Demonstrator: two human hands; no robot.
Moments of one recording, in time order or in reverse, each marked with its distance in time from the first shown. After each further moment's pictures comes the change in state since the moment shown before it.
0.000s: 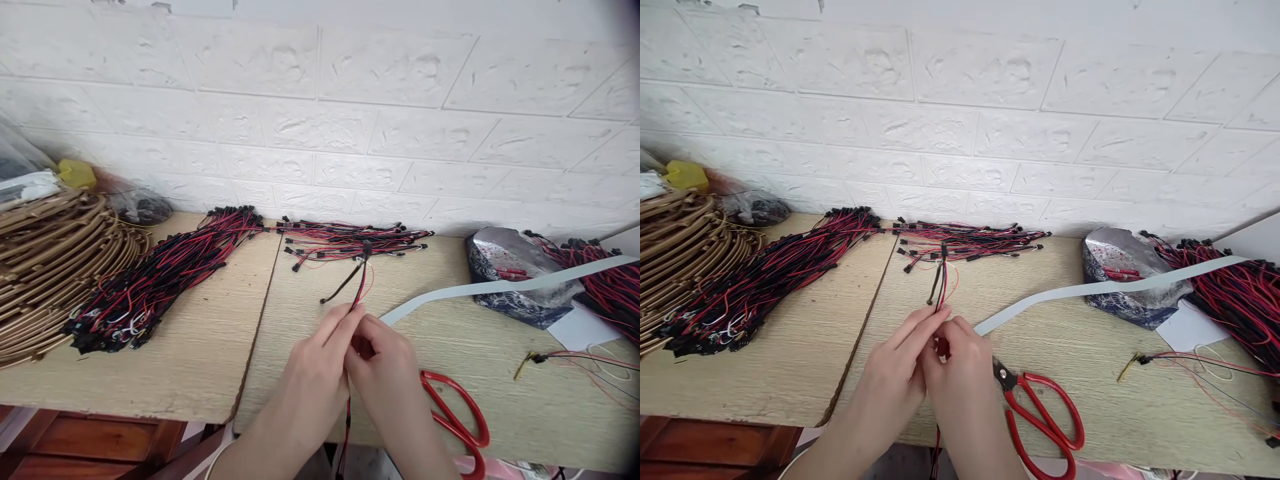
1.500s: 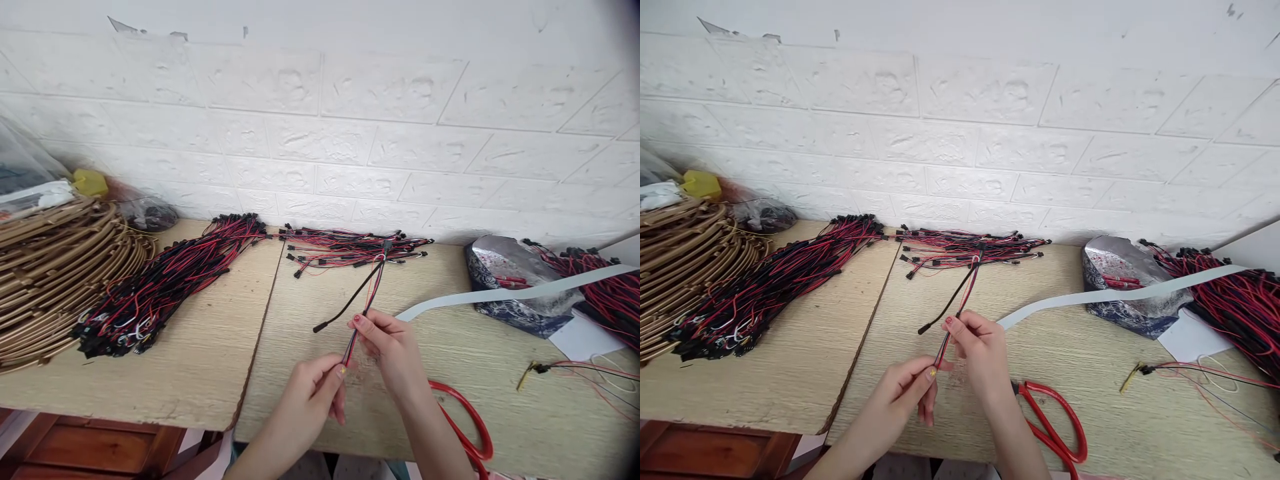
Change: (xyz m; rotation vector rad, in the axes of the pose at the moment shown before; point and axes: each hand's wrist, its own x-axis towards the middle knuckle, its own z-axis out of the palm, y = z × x) left_hand -0.023 -0.019 0.011 -0.696 -0.233 -0.614; right_hand 0.025 0.032 -0.001 0.757 -0.091 0.297
